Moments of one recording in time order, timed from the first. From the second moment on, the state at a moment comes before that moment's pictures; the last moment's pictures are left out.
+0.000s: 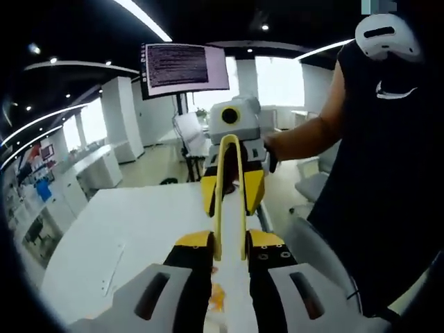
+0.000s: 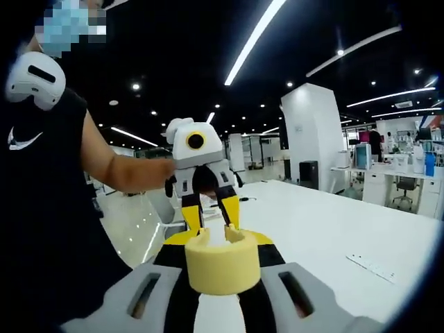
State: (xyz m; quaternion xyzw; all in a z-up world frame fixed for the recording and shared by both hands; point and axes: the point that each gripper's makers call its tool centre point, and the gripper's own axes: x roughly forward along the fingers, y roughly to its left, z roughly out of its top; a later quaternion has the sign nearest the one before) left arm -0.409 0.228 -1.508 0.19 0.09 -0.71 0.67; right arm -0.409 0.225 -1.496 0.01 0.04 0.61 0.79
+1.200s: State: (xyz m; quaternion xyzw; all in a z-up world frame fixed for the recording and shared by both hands) left arm -0.424 0.226 -1.502 0.11 0.10 -0.72 0.68; right arm -0.419 0.235 -1.483 0.03 0.00 0.63 0.77
